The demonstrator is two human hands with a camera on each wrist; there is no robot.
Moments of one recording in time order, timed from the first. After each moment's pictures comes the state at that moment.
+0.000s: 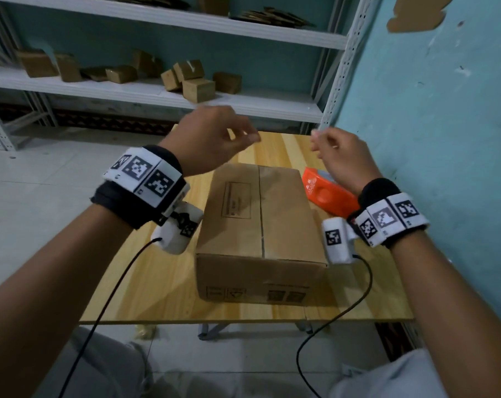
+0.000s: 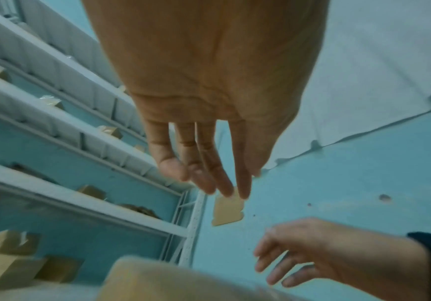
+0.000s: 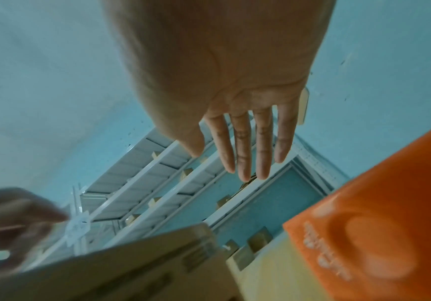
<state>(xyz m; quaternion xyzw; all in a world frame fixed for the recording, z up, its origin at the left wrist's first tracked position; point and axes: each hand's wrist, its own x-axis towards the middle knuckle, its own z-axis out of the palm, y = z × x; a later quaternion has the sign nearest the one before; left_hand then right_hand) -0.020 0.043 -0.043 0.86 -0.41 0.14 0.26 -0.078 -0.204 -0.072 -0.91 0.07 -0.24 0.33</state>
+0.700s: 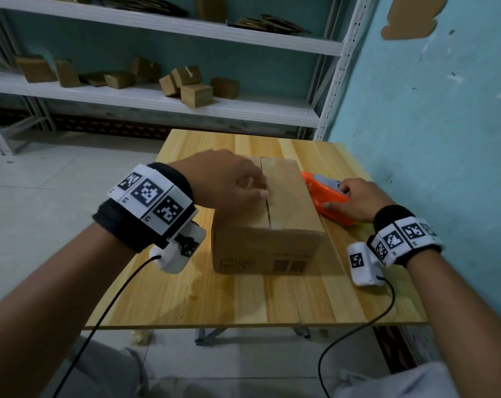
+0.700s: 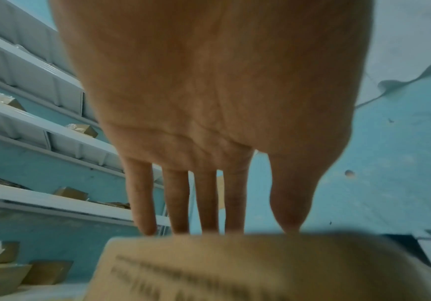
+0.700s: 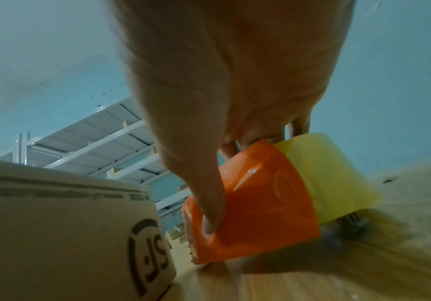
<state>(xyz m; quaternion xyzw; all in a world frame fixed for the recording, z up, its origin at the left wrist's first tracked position) -0.044 0.029 -0.047 0.89 -0.44 -0.04 0.05 -0.104 -0.250 -0.101 -0.97 0.21 0.00 0.14</state>
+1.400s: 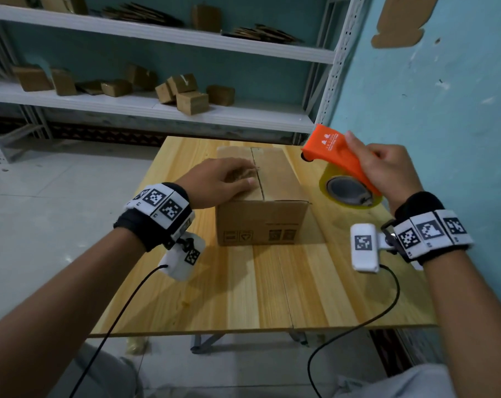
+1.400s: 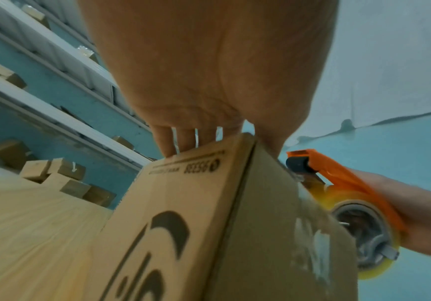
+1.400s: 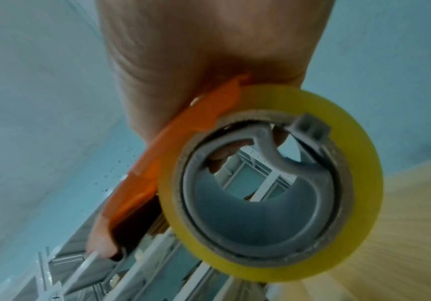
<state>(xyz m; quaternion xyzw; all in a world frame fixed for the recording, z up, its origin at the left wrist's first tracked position) -0.032 0.022 -0.071 0.89 -0.37 -0.03 0.27 -0.122 -0.249 -0.052 -0.84 0.17 -0.31 0.40</state>
